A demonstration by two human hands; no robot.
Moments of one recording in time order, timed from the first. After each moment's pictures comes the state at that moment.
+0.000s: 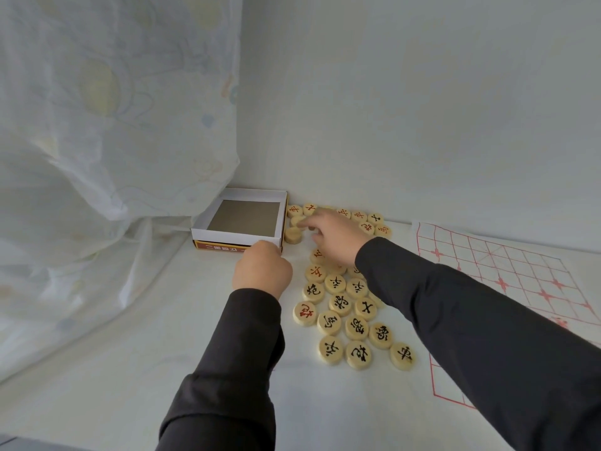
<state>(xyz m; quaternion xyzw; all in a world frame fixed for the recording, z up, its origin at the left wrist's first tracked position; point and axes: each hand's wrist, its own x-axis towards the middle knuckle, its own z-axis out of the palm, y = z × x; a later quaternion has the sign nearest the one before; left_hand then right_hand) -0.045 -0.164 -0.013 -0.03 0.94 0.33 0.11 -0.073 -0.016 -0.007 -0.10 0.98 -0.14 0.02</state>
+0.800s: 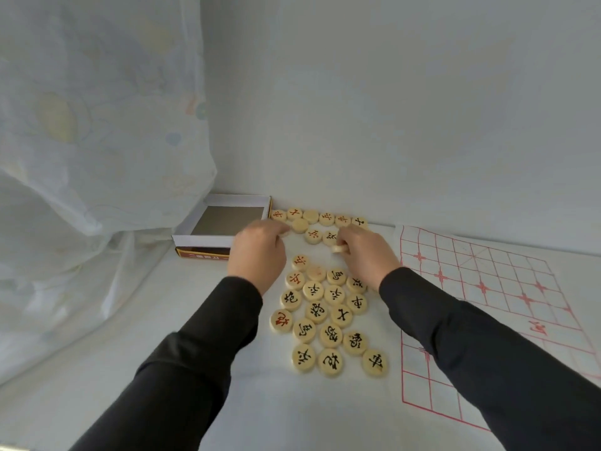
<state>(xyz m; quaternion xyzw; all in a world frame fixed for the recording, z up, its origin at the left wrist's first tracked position) -0.051 -0.143 0.004 0.16 0.93 0.30 -0.14 -0.037 0.052 -0.016 -0.03 0.99 -0.12 -0.05</state>
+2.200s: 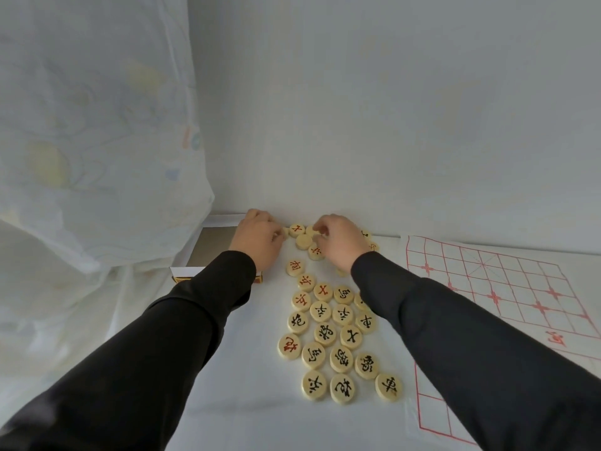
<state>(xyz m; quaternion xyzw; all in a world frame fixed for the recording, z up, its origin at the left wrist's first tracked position) -0.147 -0.145 -0.013 0.24 0.95 0.17 -0.05 -0.089 0.021 0.004 0.04 0.96 -0.27 -0.04</state>
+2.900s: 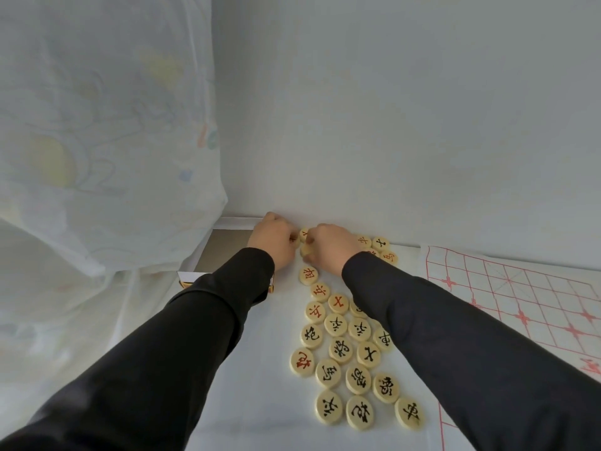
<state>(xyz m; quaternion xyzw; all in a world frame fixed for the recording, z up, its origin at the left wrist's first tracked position) -0.168 -0.134 -0.020 0.21 0.97 0.15 0.03 -0.125 -0.005 -0.008 -0.03 0.99 -0.09 0.04</state>
